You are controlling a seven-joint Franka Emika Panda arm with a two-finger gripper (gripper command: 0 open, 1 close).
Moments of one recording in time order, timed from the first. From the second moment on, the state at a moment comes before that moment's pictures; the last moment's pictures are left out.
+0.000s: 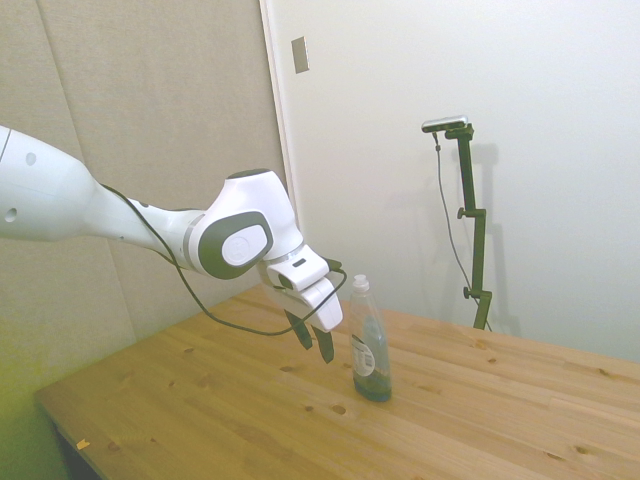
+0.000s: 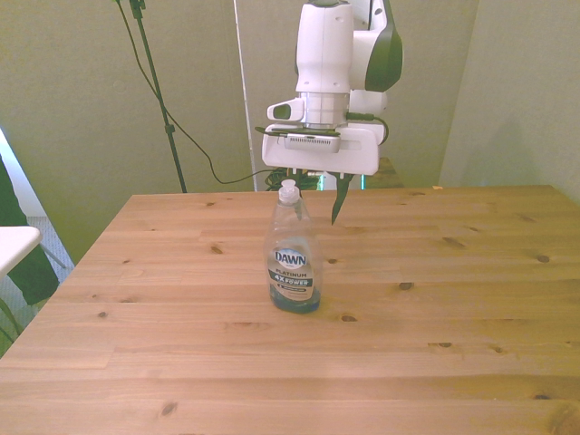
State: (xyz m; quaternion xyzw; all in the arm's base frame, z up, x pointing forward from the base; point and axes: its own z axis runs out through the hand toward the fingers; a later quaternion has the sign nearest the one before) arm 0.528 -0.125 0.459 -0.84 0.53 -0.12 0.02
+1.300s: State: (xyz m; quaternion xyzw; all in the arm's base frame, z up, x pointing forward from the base) arm 0.655 -0.174 0.472 -0.78 0.60 -0.17 0.00
